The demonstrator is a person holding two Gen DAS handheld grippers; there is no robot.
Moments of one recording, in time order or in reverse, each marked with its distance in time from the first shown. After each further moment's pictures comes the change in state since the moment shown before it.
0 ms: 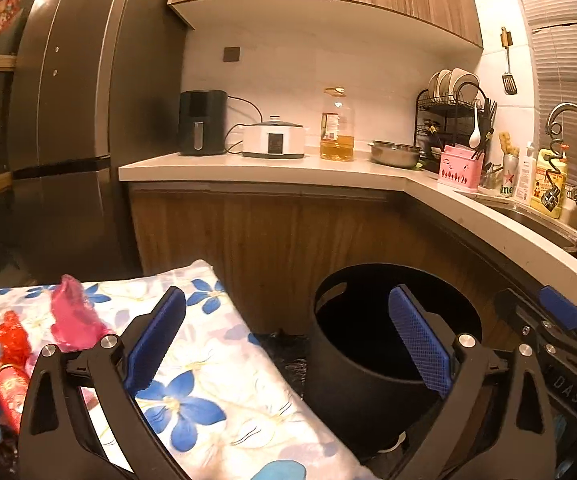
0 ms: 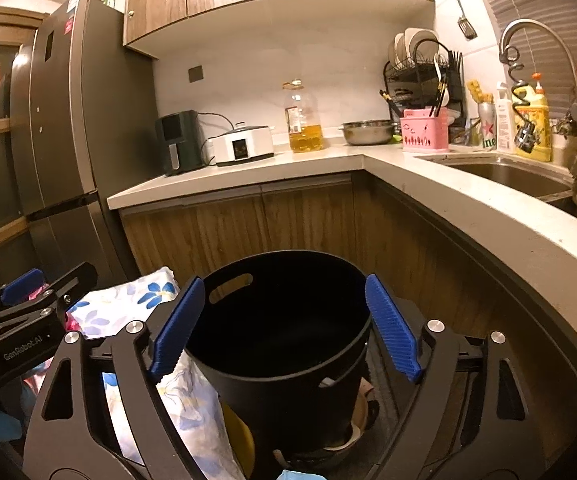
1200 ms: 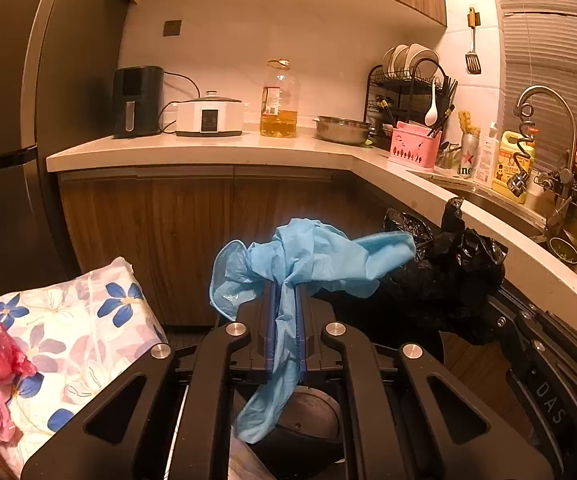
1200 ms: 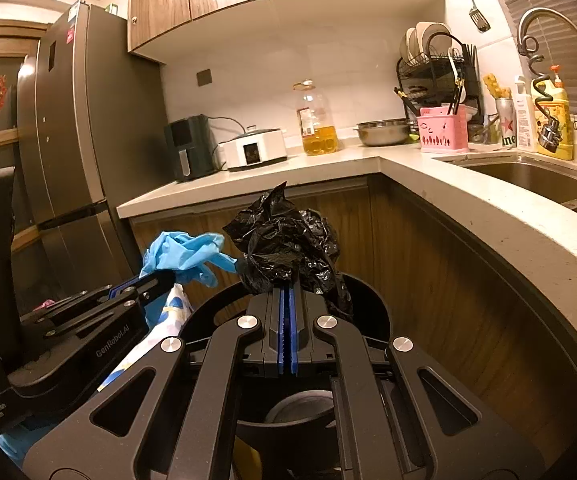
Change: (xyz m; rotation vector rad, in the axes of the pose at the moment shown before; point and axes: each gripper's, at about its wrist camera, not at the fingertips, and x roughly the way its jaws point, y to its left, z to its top) left arm 0.073 -0.056 0.010 0.028 0.087 -0.205; right arm 0.040 -0.015 0.017 0.025 0.001 0.076
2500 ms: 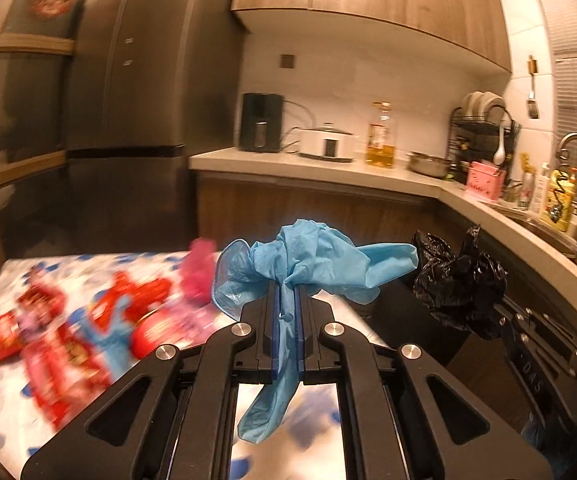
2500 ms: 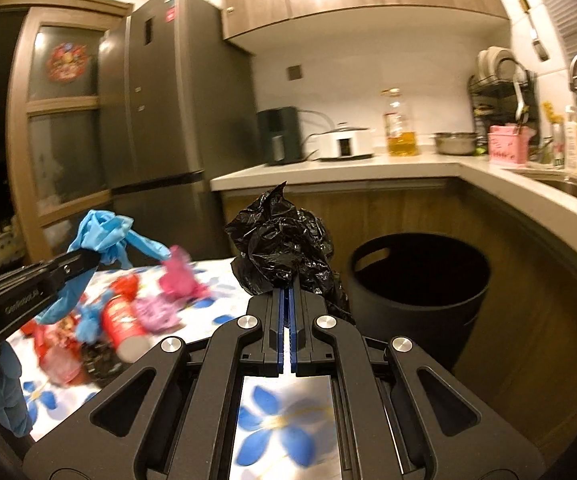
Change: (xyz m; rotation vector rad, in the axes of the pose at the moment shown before) left arm -0.217 0.107 -0.054 -0.105 -0.082 0.278; right arm -0.118 0.137 -0.058 -0.118 0.002 0.184
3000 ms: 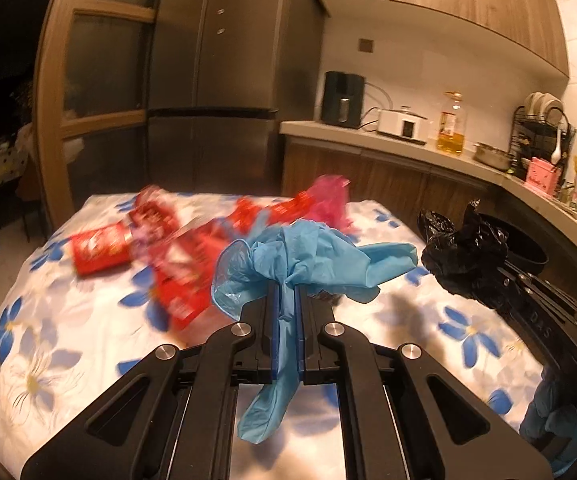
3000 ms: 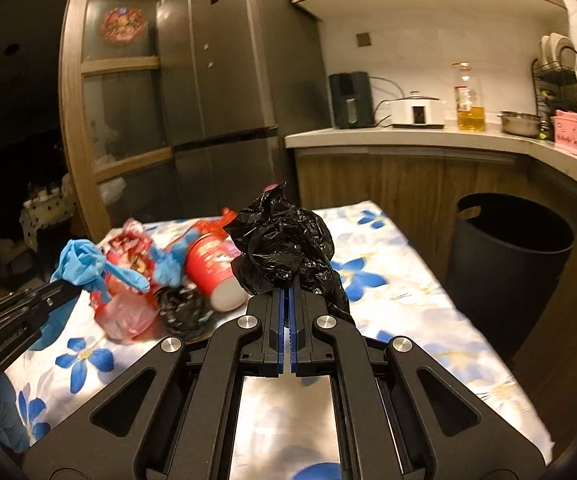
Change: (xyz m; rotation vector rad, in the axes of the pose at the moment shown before) left arm -0.082 0.096 -0.076 -0.102 0.064 0.226; right arm -0.001 0.092 -0.052 -0.058 0.119 0.219
